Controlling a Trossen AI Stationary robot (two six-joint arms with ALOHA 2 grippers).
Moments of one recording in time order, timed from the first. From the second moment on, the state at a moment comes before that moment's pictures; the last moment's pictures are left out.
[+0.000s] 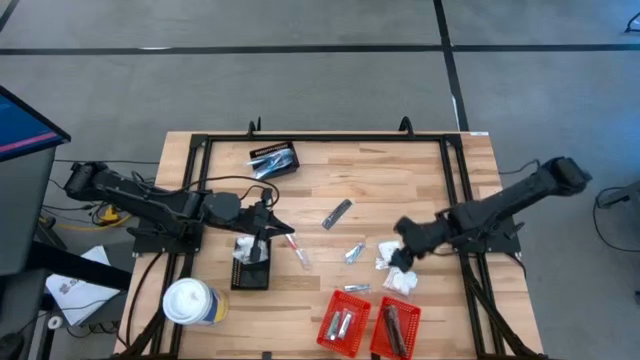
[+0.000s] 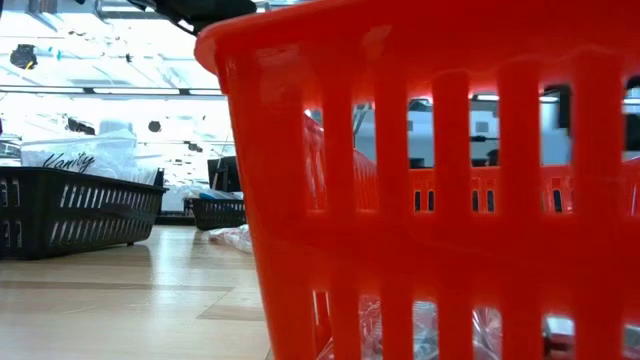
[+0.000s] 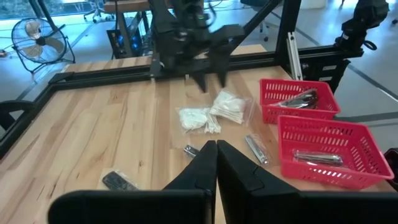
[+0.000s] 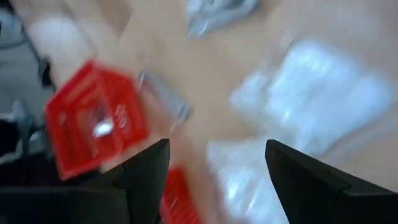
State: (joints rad) left arm -0.20 1.06 0.68 0.06 -0.13 0.04; right arm 0.39 1.08 0.60 -0.46 -0.01 1.23
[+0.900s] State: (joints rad) left arm -0.21 1.06 0.68 0.09 -0.13 -0.01; right arm 0.58 1.34 0.62 -0.45 -0.09 1.54
